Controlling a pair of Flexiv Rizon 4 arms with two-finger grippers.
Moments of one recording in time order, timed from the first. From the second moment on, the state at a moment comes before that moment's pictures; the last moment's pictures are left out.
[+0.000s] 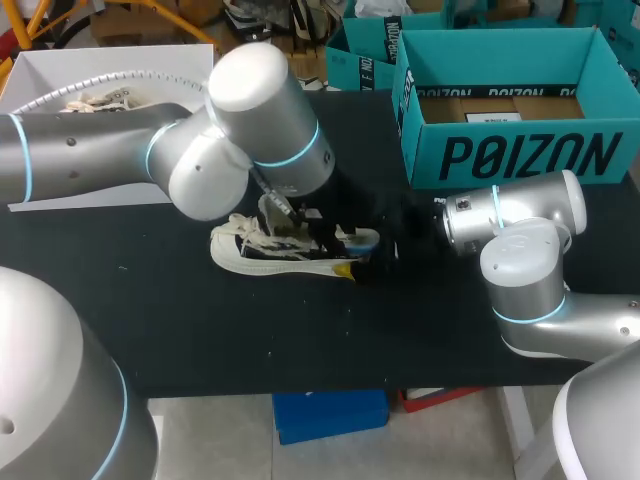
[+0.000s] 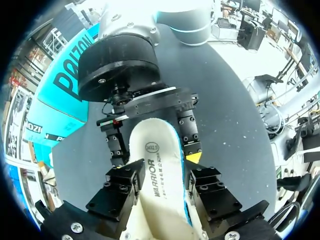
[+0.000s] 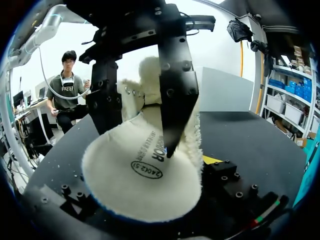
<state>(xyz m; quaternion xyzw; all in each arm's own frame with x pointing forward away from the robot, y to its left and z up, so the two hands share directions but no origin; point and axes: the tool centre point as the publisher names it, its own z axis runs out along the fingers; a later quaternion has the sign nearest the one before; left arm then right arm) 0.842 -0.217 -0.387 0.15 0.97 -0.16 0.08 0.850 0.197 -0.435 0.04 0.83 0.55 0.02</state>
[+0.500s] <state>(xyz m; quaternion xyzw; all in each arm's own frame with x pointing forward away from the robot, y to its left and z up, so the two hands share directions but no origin) 0.848 -0.221 -0.386 0.14 0.97 -0.17 0.09 0.850 0.196 -0.435 0.04 0.83 0.55 0.02</state>
